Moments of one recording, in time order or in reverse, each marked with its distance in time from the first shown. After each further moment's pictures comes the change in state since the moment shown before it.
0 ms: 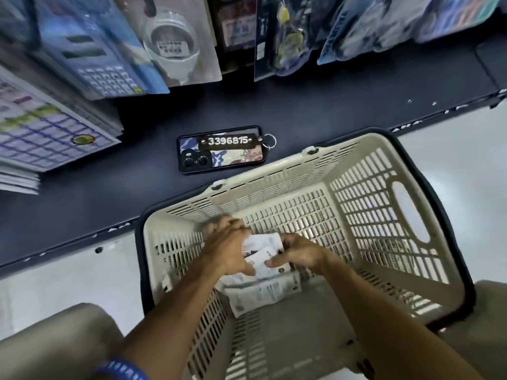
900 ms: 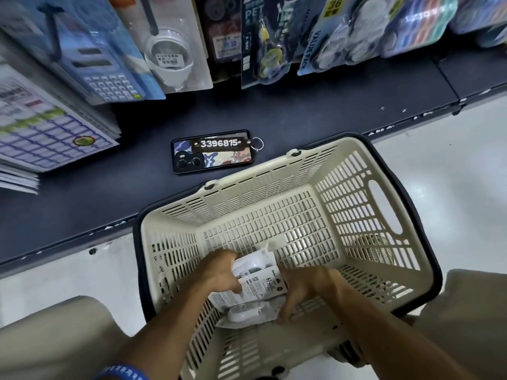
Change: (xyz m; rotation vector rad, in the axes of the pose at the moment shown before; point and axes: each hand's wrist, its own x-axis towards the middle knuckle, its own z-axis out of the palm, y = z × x) left_hand -0.024 0.004 0.037 -0.337 -0.194 -0.120; right_hand -0.043 0.026 0.017 -0.695 -0.210 0.229
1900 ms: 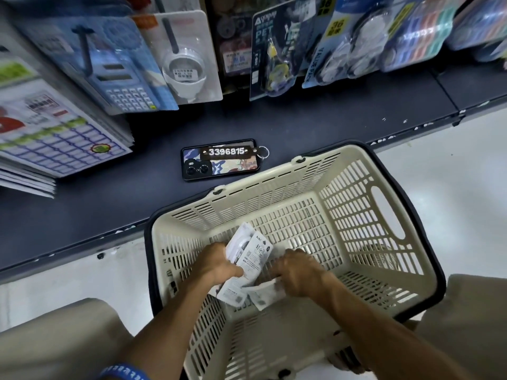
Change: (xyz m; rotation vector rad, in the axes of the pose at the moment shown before) left_hand -0.001 -0.007 -0.017 -0.371 0.150 -0.135; right_hand -0.012 -0.039 -0.010 -0.724 0.422 -0.139
